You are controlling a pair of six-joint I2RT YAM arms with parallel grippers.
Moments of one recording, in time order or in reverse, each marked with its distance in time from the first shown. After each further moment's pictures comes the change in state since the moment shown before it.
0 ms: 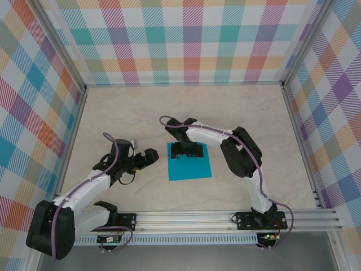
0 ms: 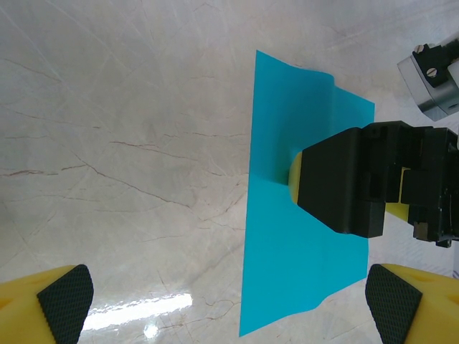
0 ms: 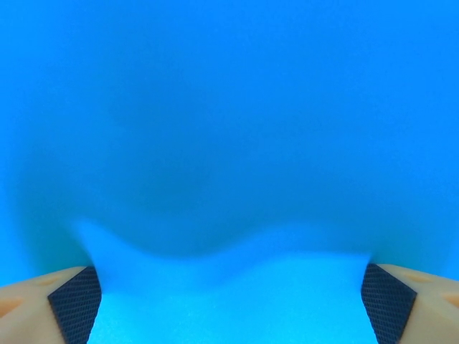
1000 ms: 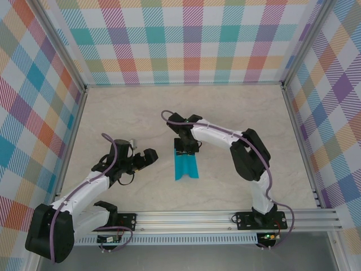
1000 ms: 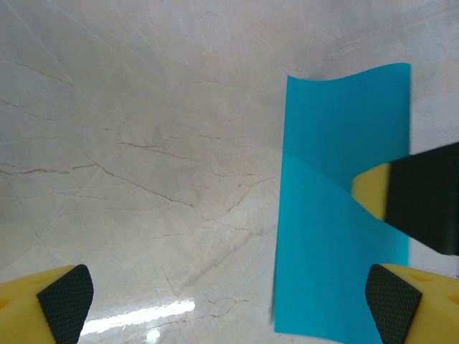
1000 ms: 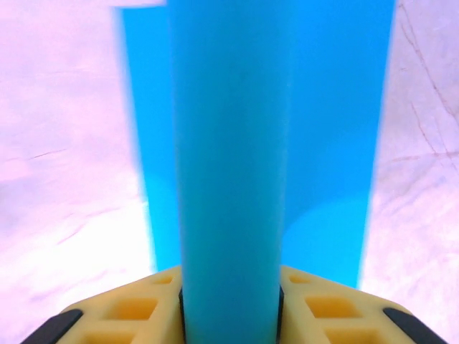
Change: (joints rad) left arm 0.000 -0.036 0.000 -0.026 -0.021 0.000; right arm -0.016 -0.149 -0.032 0.031 -0.093 -0.014
